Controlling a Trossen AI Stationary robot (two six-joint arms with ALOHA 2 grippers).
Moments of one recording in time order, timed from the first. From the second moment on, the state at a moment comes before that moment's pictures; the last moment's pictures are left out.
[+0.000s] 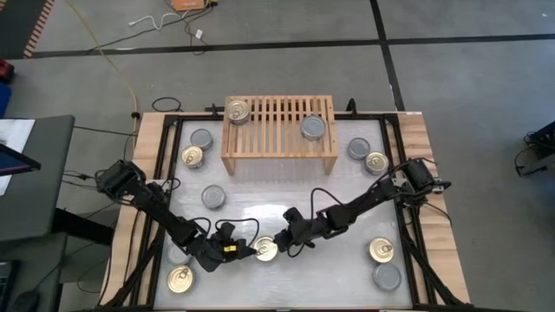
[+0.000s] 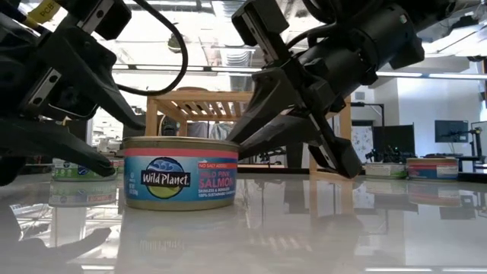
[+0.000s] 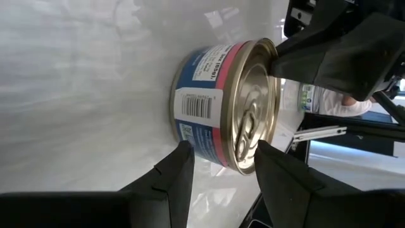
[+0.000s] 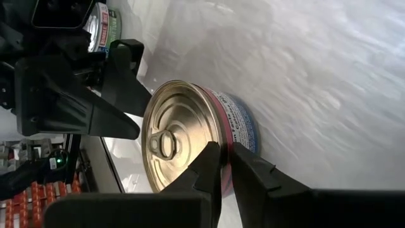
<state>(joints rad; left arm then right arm) -0.70 1.72 0.66 0.46 -0.59 -1.93 0.36 1.95 1.03 0.27 0.15 1.38</state>
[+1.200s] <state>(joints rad) -0.65 1.72 0.66 0.46 -0.54 -1.81 0.37 1.95 1.03 0.24 0.19 1.43</state>
